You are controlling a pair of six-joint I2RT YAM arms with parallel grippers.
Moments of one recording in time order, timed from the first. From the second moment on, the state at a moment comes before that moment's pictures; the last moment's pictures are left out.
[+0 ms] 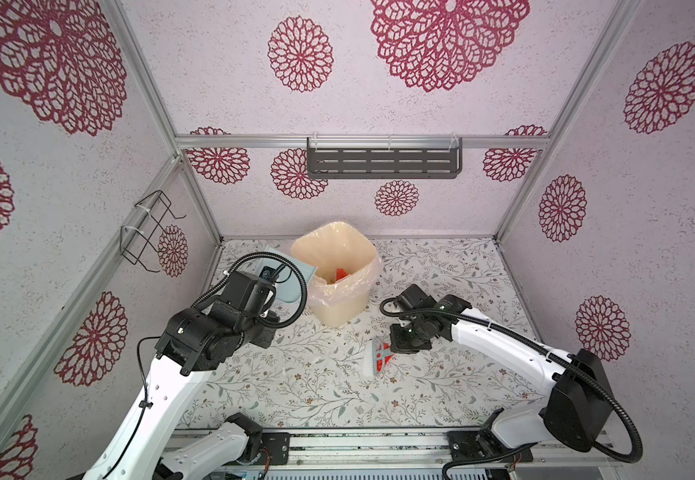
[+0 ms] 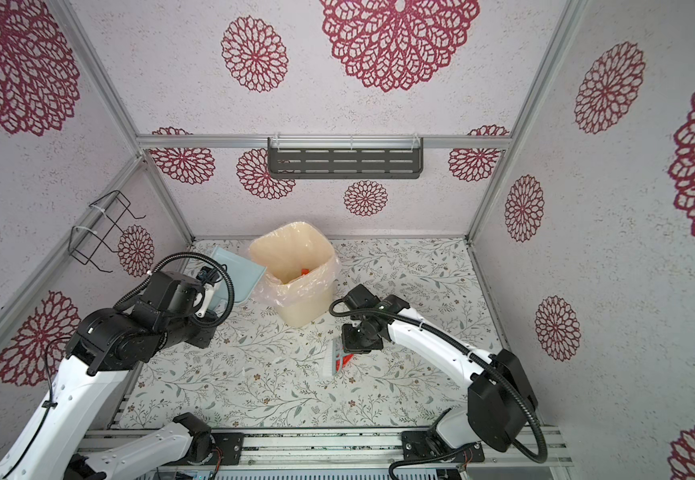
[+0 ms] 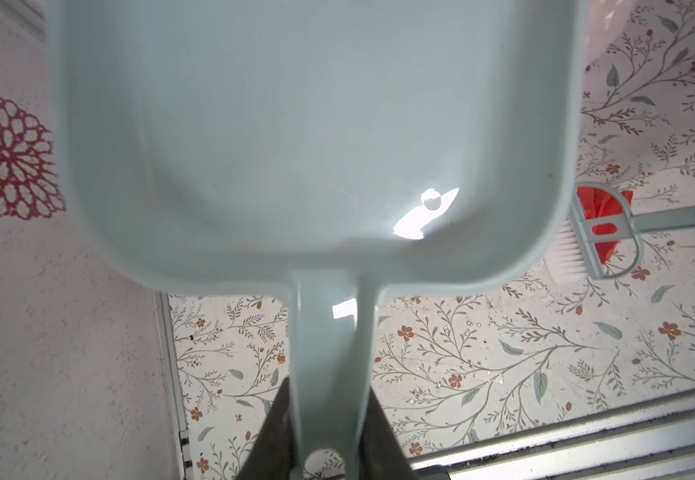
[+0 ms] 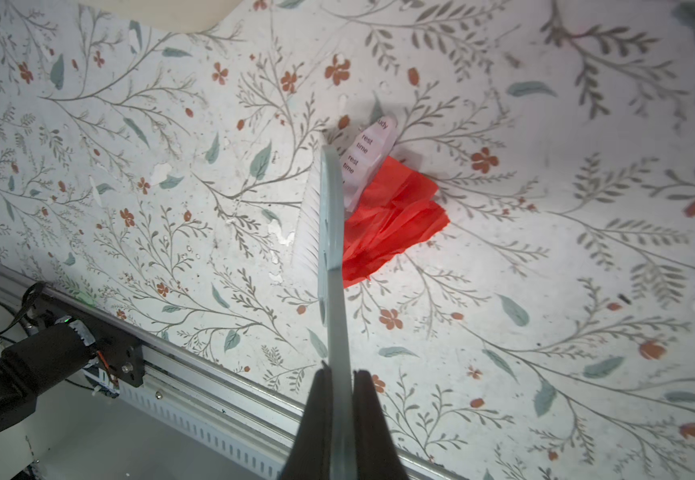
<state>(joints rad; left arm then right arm) -0.55 1.04 1.47 -1.40 -0.31 -0.07 0.72 1.43 1.13 -0.95 -0.18 0.59</state>
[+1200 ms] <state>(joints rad) -1.24 1.38 1.21 -1.19 -0.20 -0.28 0.54 1.31 1.38 -1.36 0.03 0.43</state>
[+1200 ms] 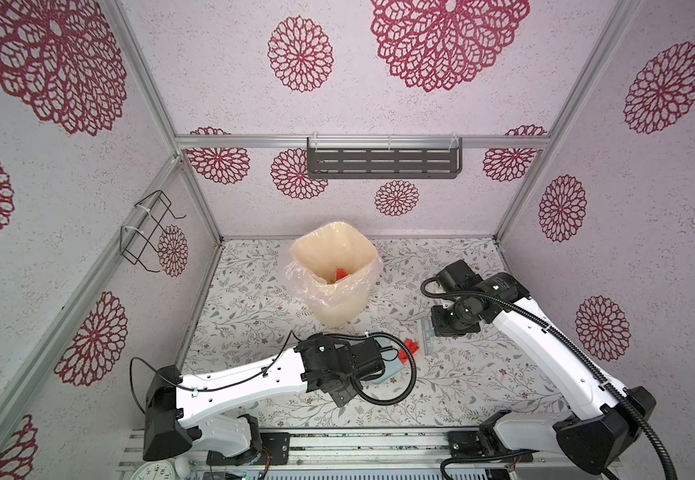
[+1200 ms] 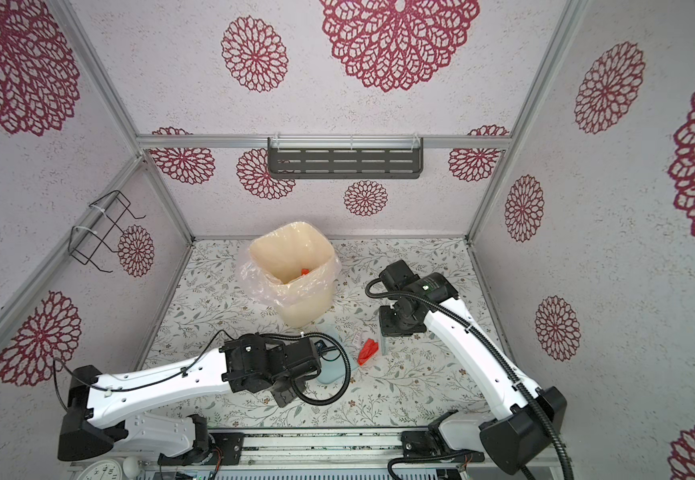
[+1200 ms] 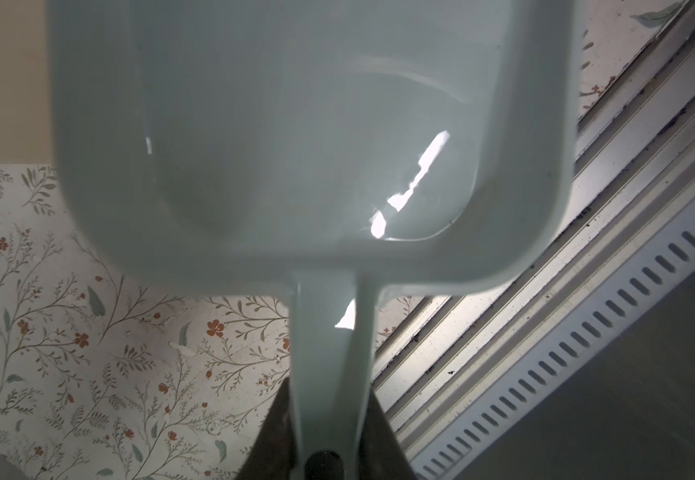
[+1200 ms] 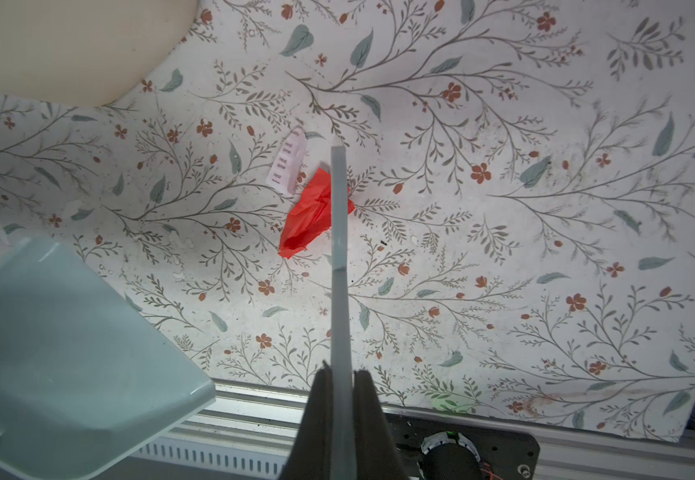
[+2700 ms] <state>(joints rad) -1.09 1.68 1.11 -0.95 -0.04 -0.23 0.55 1.60 1.44 -1.35 0.16 0.24</state>
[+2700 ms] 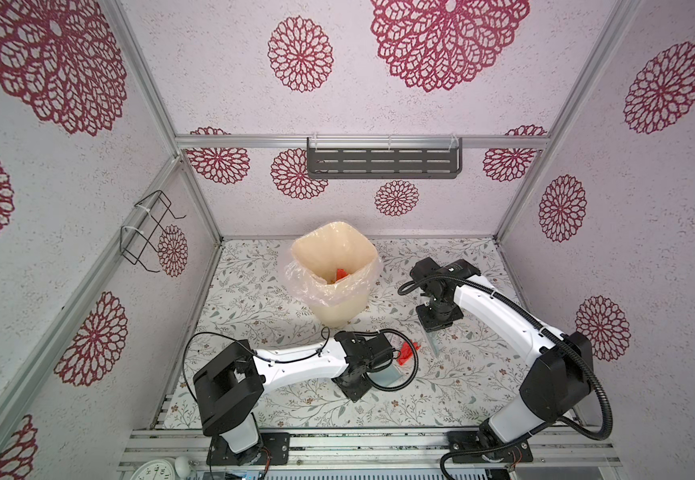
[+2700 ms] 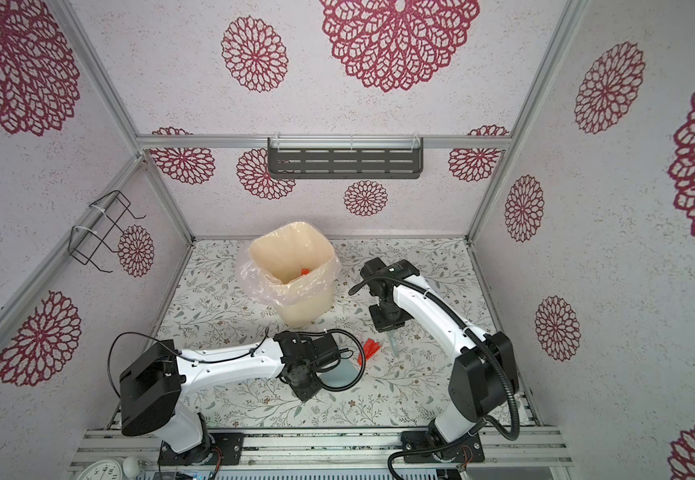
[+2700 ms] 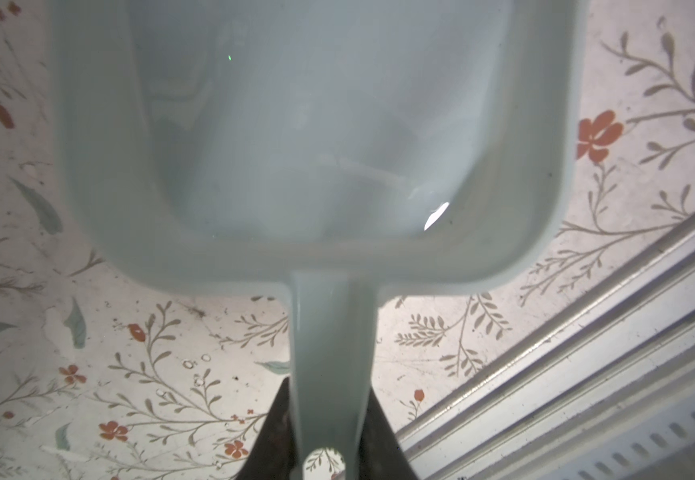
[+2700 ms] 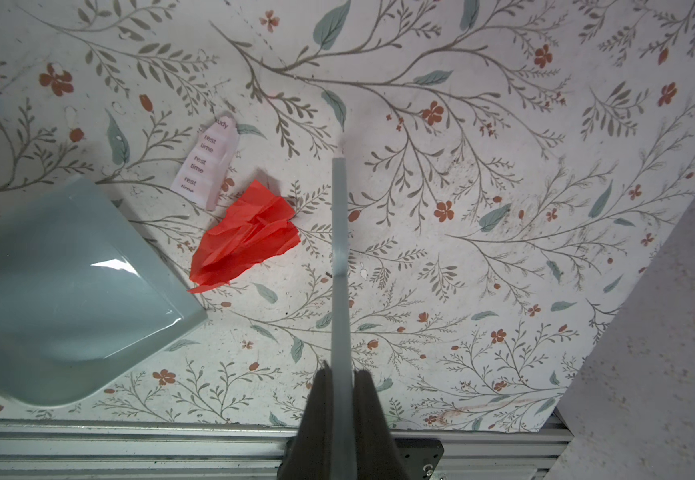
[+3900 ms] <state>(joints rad) -1.08 1.70 1.11 -0.86 -0.03 -0.24 0.77 1.58 1.50 -1.40 -0.01 0.31</state>
